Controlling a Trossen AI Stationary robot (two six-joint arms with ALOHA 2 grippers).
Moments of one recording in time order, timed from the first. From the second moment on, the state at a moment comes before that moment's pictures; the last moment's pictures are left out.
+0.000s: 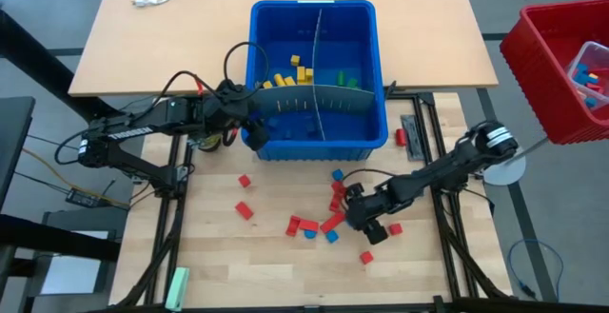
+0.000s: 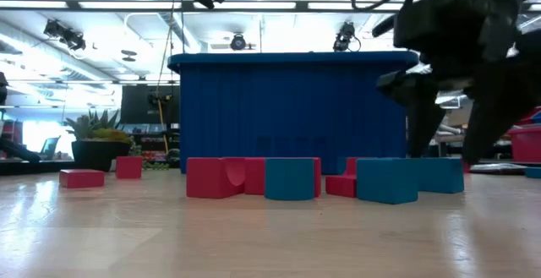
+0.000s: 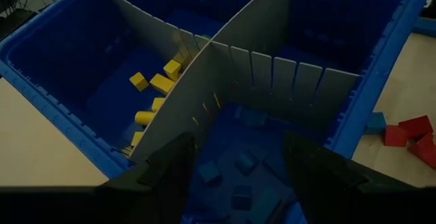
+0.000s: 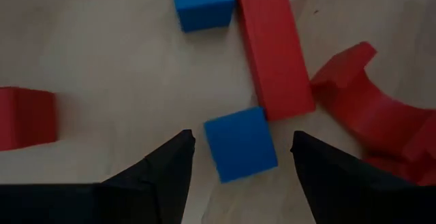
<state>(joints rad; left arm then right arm) 0.13 1.28 1.47 -0.88 -0.52 -0.14 0.38 1.56 0.82 -0.37 0.06 -0.05</state>
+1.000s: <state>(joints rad) 0.13 1.28 1.47 -0.88 -0.52 -0.14 0.36 1.36 0.97 -0.52 0.25 -0.08</state>
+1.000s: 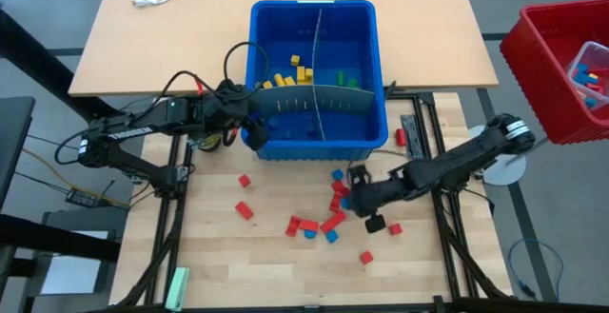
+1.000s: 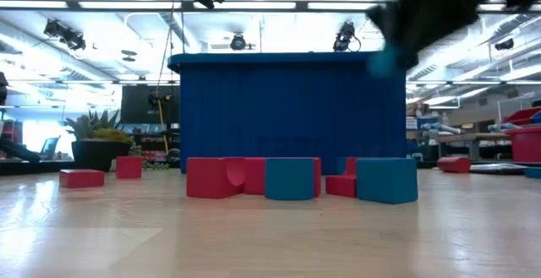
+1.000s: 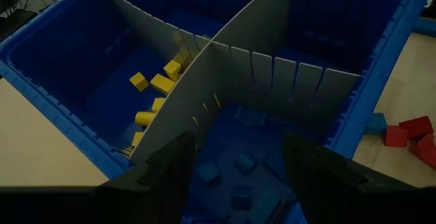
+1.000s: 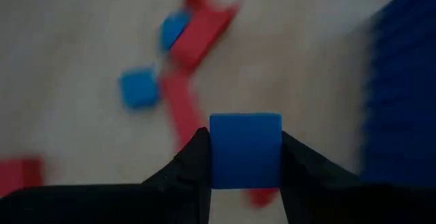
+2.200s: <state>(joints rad) 0.13 1.28 1.47 -0.87 -0.52 -0.14 -0.20 1.49 1.06 0.27 0.37 -0.18</state>
